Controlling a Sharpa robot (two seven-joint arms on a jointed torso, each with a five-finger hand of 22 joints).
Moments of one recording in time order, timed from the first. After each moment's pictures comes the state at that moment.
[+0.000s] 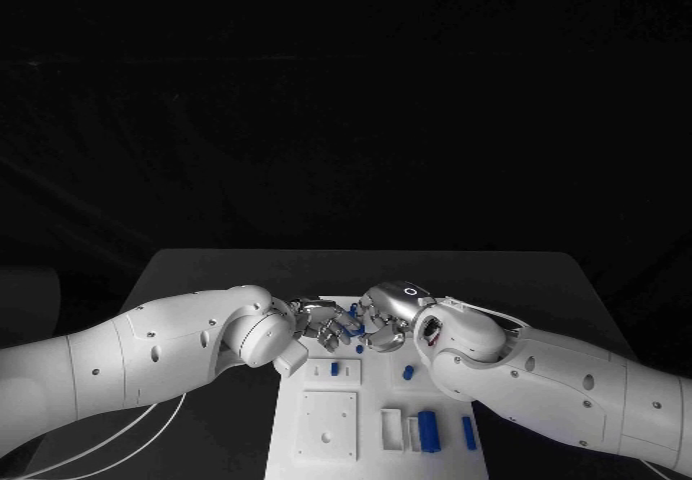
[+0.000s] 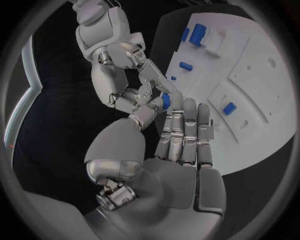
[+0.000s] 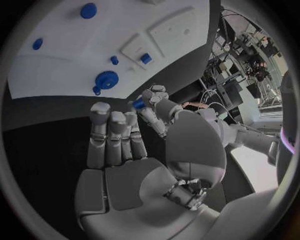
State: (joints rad) left arm 1.22 -0.69 -0.09 1.40 -0.32 -0.20 -0.33; left_hand 0.99 0.06 0.64 -0.29 0.05 1.03 0.10 0.28 0.62 1.24 0.02 0.42 0.40 0.91 -0.02 1.14 0.46 0.06 0.59 -0.06 1.22 0.72; right arm 1.13 -0.54 -0.03 1.42 -1.68 -0.28 -0.29; right_hand 1.02 -0.25 0.83 -0.19 0.05 1.01 0.08 0.30 0.55 0.96 -0.01 1.23 0.84 1.21 -0.11 1.22 0.94 0.22 1.23 -0.06 0.93 1.31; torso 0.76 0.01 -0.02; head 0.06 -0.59
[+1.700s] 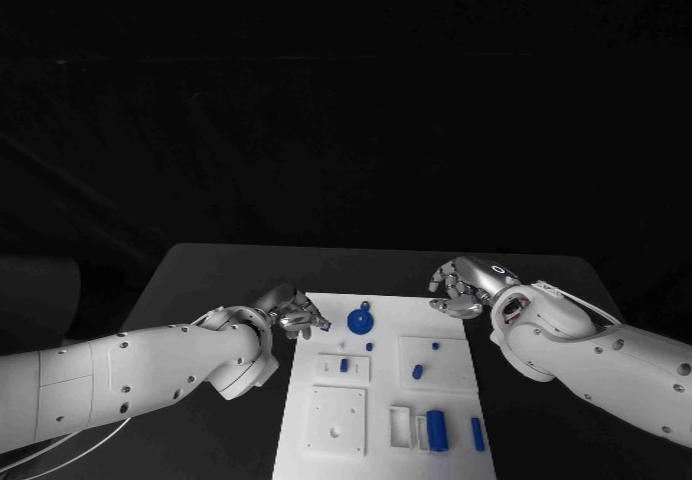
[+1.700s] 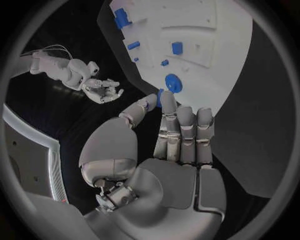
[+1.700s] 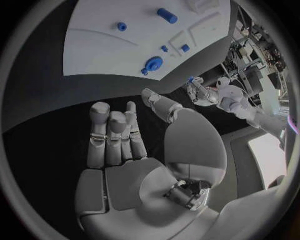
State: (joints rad) left arm 1.21 -0.83 -0.22 1.51 -0.86 -0.55 -0.21; left_hand 0.92 -0.06 0.67 -0.29 0.38 1.13 0.06 0.30 0.65 1.38 -0.06 0.62 0.55 1.05 -0.12 1.33 0.51 0.07 0.74 -0.08 1.36 0.81; right arm 1.12 -0.71 0.03 1.36 -1.55 -0.40 -0.24; right_hand 1.05 -0.29 0.78 -0.15 0.06 0.99 0.10 0.28 0.55 0.95 0.00 1.23 0.82 1.21 -0.11 1.22 0.94 0.22 1.22 -0.06 0.91 1.31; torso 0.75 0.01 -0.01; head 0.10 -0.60
